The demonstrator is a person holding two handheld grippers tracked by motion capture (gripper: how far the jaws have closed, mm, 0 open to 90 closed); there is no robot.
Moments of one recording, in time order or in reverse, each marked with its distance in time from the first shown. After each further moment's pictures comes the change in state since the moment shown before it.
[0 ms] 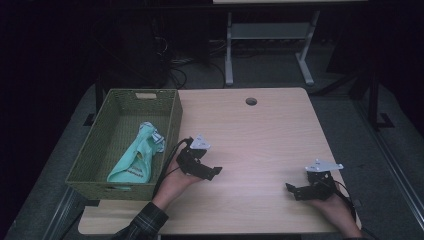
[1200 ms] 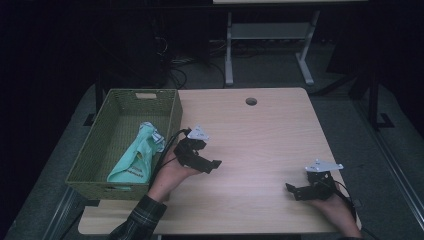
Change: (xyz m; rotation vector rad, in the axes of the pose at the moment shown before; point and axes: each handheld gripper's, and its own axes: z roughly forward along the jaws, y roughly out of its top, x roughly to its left) left arm 0.007 0.025 -0.023 0.011 -0.031 0.022; right arm 0.000 0.000 0.000 0.001 0.001 0.000
